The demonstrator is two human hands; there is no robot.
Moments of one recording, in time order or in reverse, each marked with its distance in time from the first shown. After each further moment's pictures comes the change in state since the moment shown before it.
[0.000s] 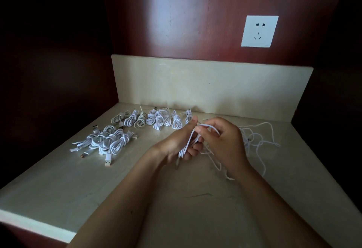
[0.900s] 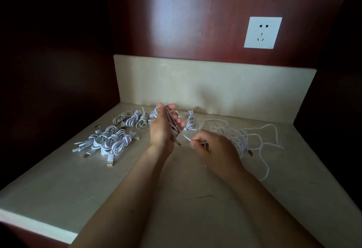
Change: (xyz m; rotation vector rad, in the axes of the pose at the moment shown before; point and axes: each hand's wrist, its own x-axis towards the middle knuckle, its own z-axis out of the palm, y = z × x) left_hand 0.006 0.006 -0.021 -0.695 0.557 0.549; right_hand -0.007 0.012 0.010 -0.482 -0.211 -0.140
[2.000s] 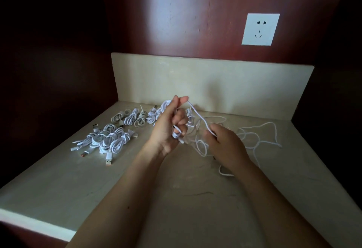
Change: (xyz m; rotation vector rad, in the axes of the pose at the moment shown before) left_hand -0.013 0.012 0.006 -0.087 -0.348 -0.227; right_hand 0.008 0.020 -0.007 -0.039 0.006 0.178
